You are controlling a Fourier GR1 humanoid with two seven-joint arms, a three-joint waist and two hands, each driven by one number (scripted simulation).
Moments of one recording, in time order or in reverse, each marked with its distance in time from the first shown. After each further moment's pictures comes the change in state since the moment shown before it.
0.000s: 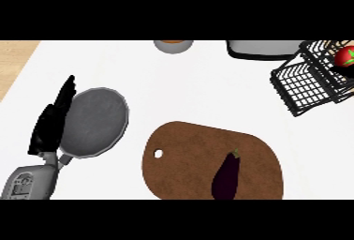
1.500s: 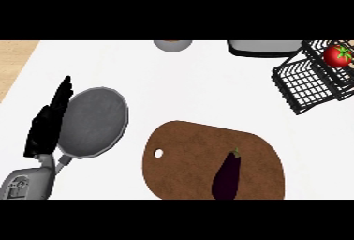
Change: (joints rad) left arm 0.017 0.001 0.012 -0.025 0.005 -0.010 -0.004; right arm 0.086 -0.442 -0.363 0.361 -0.299 0.316 -0.167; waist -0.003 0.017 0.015
